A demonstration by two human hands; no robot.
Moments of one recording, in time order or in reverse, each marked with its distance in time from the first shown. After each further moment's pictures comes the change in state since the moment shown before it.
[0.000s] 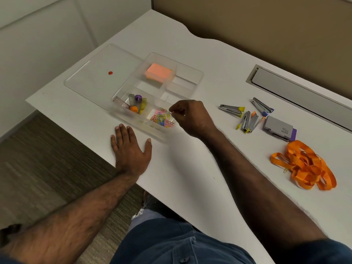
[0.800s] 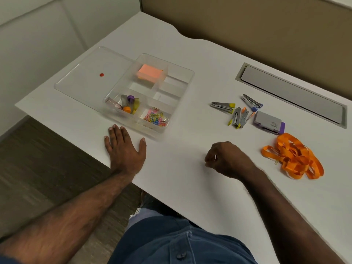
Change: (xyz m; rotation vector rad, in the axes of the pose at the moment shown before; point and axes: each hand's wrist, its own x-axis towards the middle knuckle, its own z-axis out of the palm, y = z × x) left_hand 0.001 -0.007 -0.002 -0.002 -0.030 -0.015; right_hand -0.122 0.078 -0.042 -0.352 -0.396 0.257
